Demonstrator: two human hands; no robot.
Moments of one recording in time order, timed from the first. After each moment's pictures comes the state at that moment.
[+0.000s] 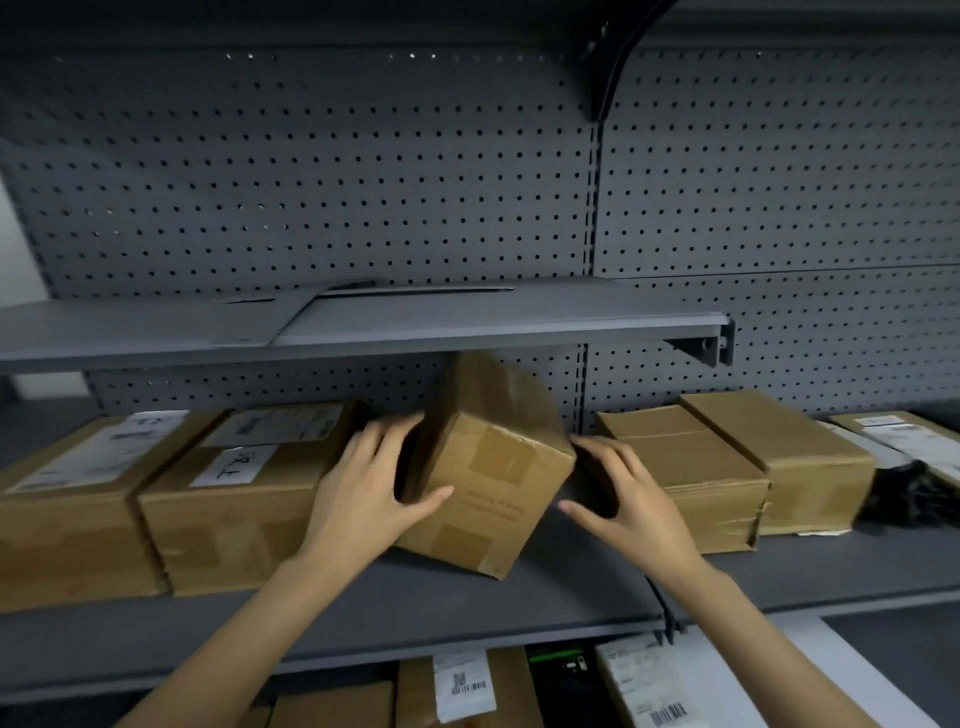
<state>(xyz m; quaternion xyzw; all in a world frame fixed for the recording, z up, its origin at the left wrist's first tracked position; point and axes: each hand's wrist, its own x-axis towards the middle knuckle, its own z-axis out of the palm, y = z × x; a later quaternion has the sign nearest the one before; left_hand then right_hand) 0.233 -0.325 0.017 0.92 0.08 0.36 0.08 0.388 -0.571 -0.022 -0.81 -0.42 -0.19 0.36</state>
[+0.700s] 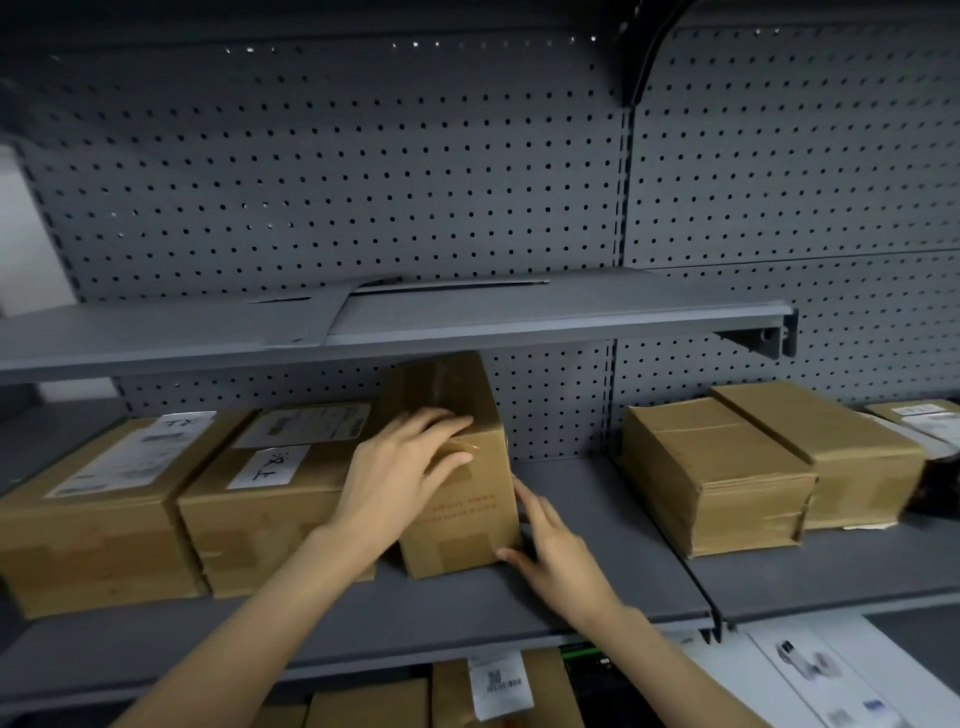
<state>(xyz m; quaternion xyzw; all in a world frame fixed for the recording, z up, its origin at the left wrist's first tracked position) 0.237 -0.307 0.040 0.93 0.02 0.36 -0.02 0.344 -0.471 -0.082 -0.82 -0.43 -0.05 0.37</state>
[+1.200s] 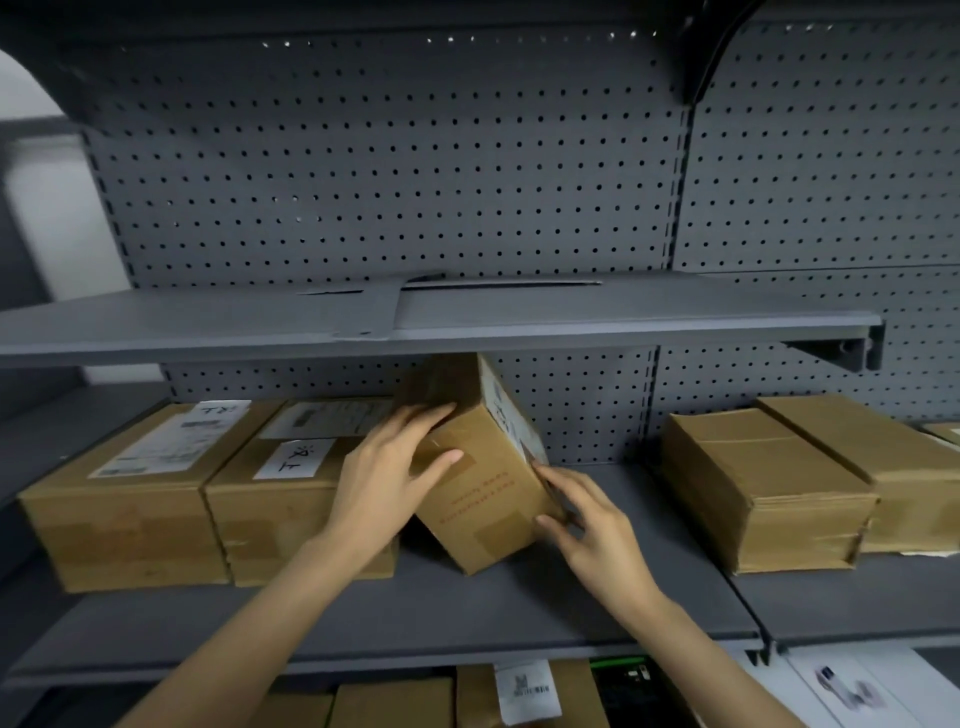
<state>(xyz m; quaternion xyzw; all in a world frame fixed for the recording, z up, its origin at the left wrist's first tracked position) 0.213 -0.271 0.029 0.91 0.09 0.40 0.12 0.343 -0.467 -0.056 -0.74 -0.46 -0.14 0.47</state>
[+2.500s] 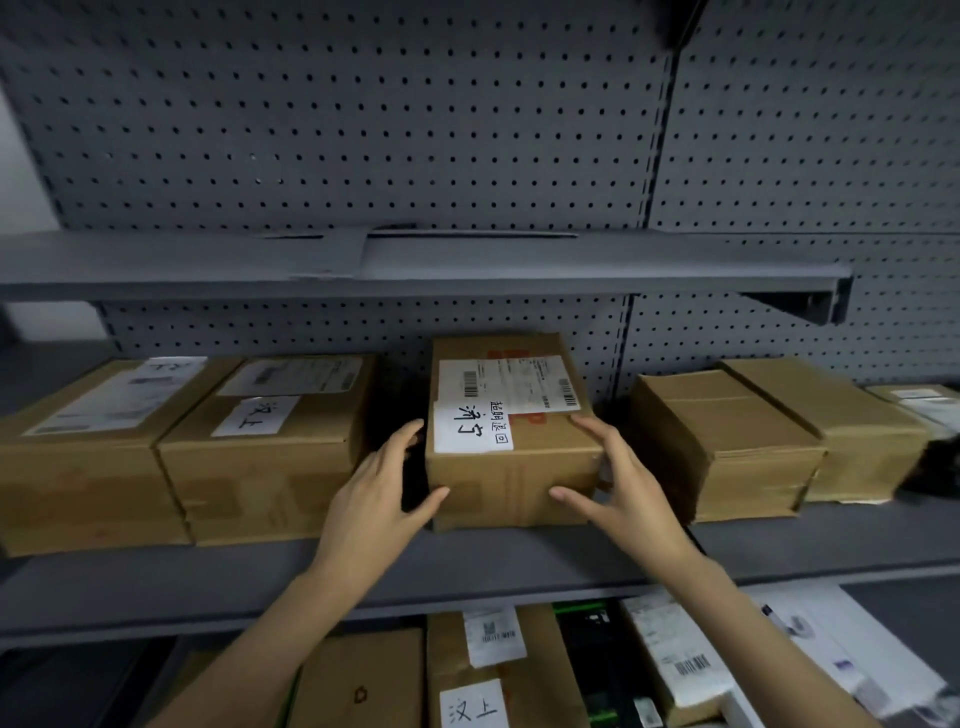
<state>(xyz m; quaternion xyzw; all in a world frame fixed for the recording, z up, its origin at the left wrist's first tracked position) 0.205 -0.289 -0.042 0.92 0.09 0.35 0.17 0.354 -0.520 -0.045 -0.79 -0.42 -0.08 0.45</state>
